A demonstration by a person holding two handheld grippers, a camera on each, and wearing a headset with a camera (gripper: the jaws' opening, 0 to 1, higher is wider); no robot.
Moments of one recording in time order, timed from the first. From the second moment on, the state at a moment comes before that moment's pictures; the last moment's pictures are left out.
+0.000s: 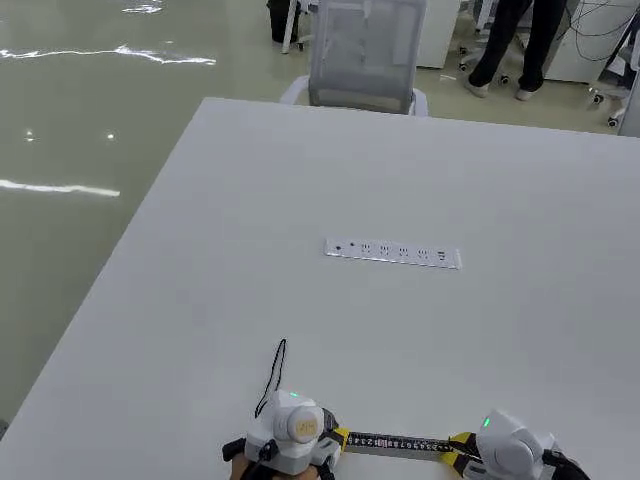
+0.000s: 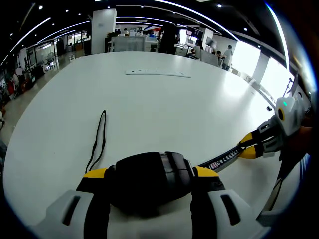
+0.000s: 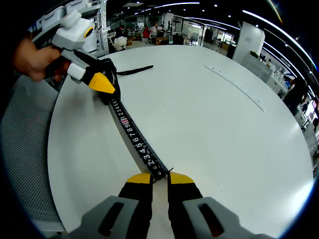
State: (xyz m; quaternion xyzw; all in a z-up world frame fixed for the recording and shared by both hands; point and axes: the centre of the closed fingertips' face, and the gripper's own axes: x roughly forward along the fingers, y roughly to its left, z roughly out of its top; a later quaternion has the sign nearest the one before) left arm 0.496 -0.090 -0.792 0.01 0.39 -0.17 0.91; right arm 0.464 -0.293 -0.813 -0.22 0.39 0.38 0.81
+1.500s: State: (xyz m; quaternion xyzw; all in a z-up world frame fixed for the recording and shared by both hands) left arm 0.496 -0.091 -0.792 0.01 0.39 -0.17 0.90; right arm 0.466 -0.267 -0.813 -0.22 0.38 0.39 0.81
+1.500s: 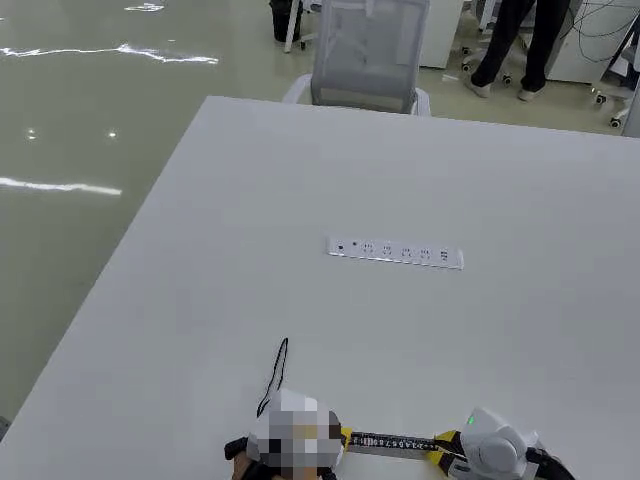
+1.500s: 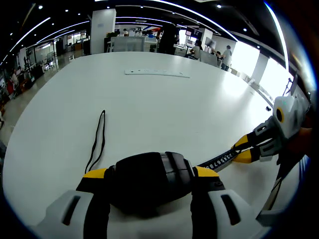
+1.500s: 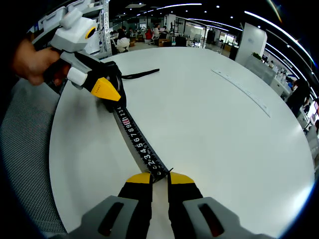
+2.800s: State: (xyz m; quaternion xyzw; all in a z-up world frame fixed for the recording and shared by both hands) left arm 0.496 -0.091 -0.792 0.01 0.39 -0.17 0.91; right arm 0.470 -0.242 -0.815 -0.21 0.38 0.40 0.81
